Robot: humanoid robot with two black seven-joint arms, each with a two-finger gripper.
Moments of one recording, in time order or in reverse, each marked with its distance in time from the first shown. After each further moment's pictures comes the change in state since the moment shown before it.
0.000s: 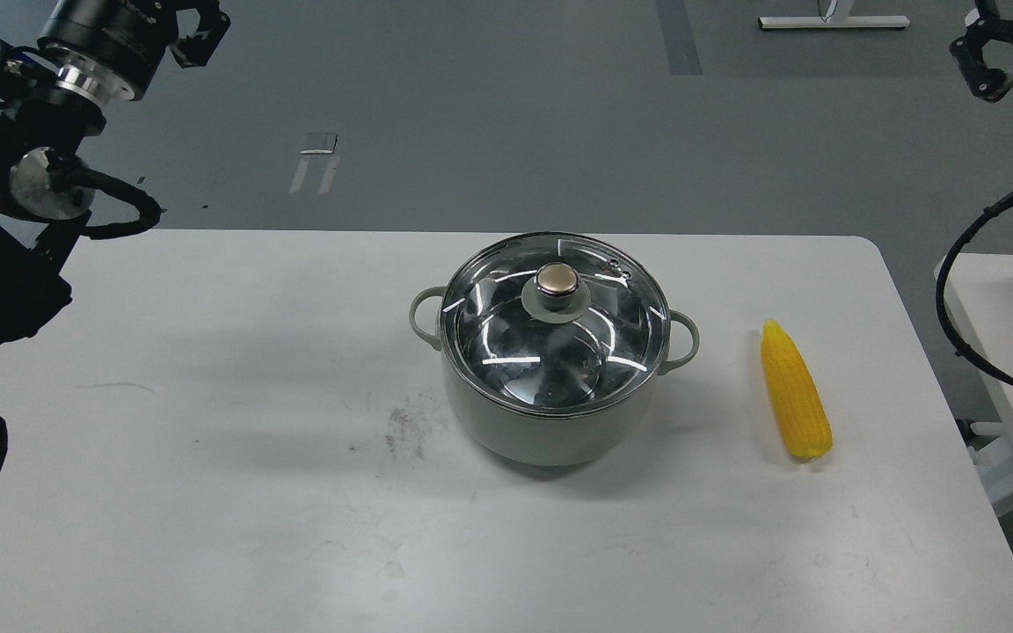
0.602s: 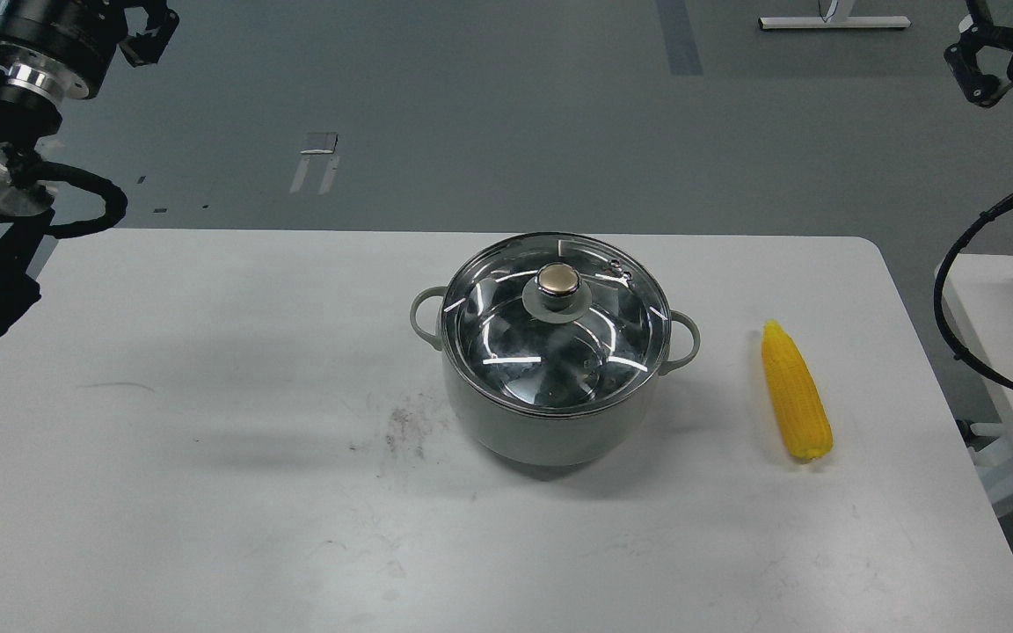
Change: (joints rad) left arm -0.004 0.028 -0.014 0.121 -0.124 0.045 0.010; right arm -0.001 0.000 -0.026 -0.010 -0.012 0.000 -0.003
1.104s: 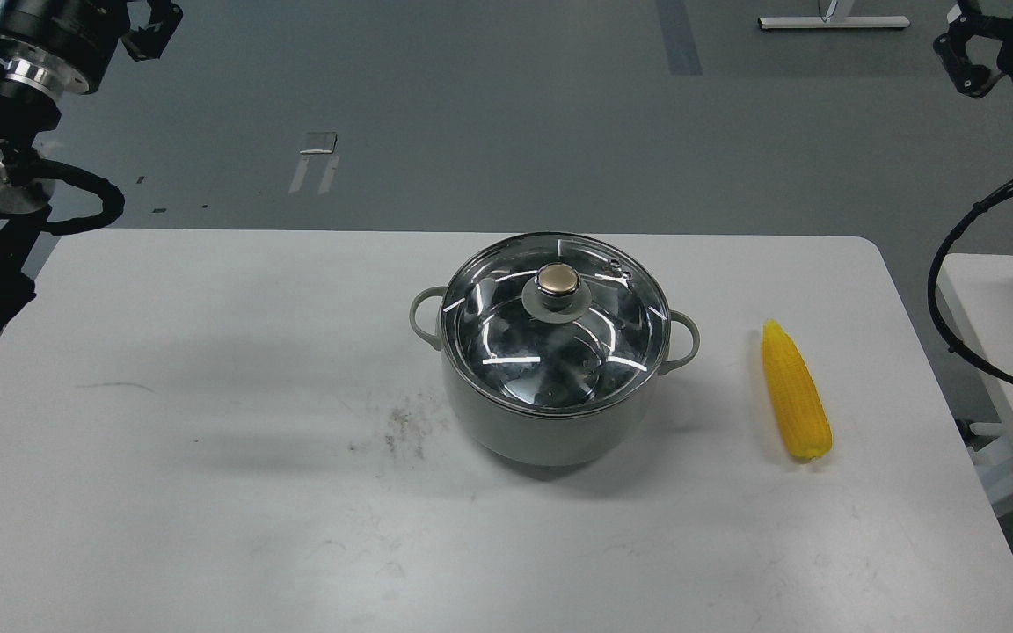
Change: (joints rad) left arm 0.005 0.023 0.004 -0.038 0.004 -0.001 0.004; right arm 0.000 0.010 -0.002 0.014 -0.004 0.000 0.005
